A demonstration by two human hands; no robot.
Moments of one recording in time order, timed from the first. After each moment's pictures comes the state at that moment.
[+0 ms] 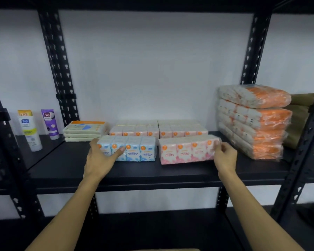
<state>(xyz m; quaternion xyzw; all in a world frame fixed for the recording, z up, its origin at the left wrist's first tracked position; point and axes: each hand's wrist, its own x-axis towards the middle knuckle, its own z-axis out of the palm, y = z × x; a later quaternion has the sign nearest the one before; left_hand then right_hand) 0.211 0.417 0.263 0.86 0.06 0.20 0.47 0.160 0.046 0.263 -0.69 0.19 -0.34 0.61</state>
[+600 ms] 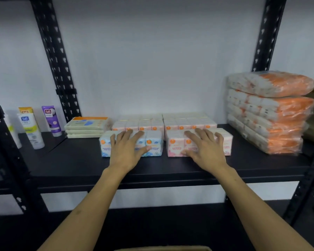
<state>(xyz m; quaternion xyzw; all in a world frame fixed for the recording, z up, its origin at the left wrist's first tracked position) 0.237 0.363 0.260 0.94 -0.14 0.29 0.12 0.191 0.078 0.254 -0.96 -0.03 -0.28 0.06</state>
